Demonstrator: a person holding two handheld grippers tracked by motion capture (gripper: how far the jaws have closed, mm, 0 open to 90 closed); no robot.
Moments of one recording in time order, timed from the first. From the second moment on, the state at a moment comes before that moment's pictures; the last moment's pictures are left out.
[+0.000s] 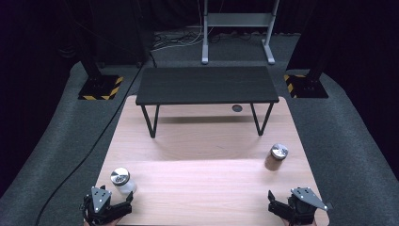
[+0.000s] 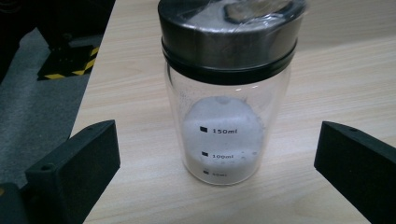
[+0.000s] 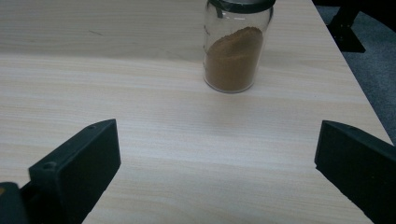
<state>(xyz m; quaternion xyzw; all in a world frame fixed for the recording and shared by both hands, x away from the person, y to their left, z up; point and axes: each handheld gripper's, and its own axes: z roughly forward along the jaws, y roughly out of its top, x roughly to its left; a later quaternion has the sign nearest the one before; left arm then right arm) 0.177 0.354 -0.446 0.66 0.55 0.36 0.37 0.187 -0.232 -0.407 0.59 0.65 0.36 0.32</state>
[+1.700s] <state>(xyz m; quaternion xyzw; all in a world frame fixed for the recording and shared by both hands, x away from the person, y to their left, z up) 0.215 0.360 -0.461 0.65 0.54 0.34 0.42 0.192 -0.230 -0.409 0.58 0.66 0.36 0.31</state>
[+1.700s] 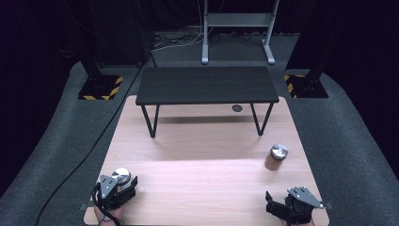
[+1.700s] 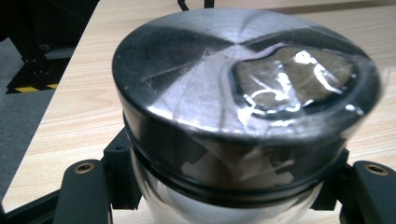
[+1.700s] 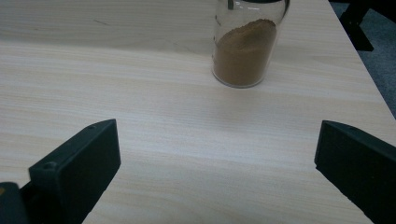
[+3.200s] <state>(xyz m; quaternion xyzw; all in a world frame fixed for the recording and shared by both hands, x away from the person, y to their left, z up) 0.239 0.346 -0.418 0.68 0.49 0.32 0.45 0.191 -0.233 -0.407 0.58 0.66 0.36 0.31</state>
